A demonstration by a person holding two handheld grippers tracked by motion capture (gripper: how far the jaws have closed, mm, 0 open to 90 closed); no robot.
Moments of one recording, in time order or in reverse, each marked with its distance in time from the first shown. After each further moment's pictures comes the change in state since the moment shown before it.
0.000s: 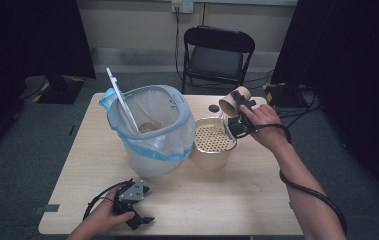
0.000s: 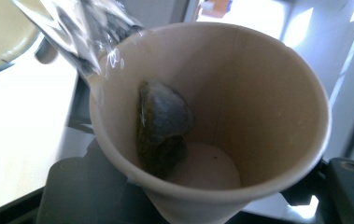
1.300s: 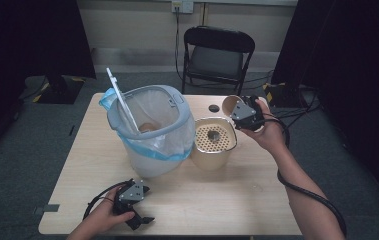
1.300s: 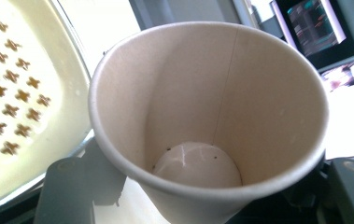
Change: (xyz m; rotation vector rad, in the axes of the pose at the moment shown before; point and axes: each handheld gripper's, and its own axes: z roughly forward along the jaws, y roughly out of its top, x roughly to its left) left arm 0.000 0.000 0.000 0.007 -0.004 -0.004; right arm -0.006 -0.029 0.009 -0.075 0.355 0.764
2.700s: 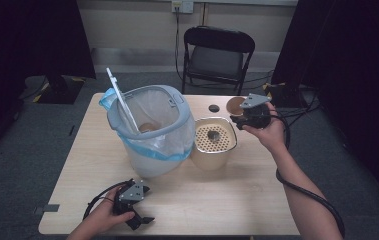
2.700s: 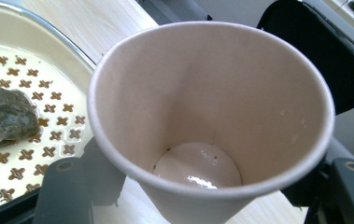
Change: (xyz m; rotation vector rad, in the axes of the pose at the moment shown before) left arm 0.000 0.000 0.000 -0.004 0.001 0.002; right arm -0.013 -0.022 0.007 0.007 0.186 0.416
